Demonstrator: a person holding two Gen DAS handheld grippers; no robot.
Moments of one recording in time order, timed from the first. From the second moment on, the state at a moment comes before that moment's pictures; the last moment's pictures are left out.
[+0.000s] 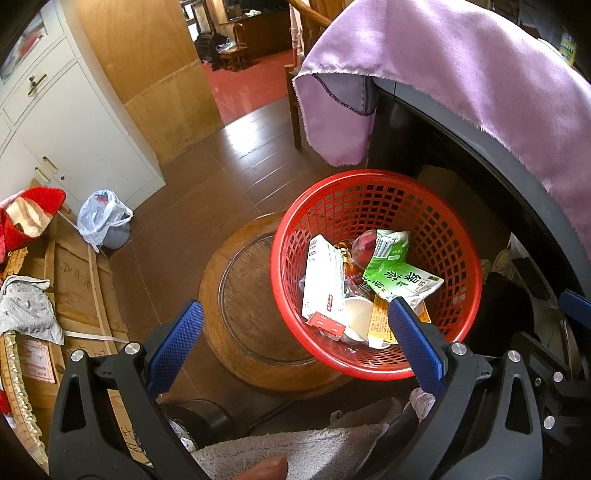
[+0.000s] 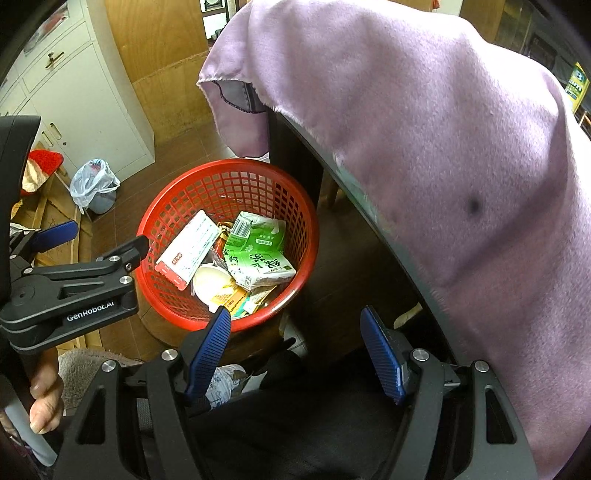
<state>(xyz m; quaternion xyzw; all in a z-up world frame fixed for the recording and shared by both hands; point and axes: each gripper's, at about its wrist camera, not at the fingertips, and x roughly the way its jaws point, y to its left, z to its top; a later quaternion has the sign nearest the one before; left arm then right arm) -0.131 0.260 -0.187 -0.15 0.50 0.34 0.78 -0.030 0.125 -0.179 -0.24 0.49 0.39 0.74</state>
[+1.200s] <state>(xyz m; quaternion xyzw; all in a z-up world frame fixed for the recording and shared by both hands) -0.135 0.261 -0.188 -0.16 0.50 0.34 0.78 -0.029 0.125 -0.180 -0.24 0.49 0.39 0.74</state>
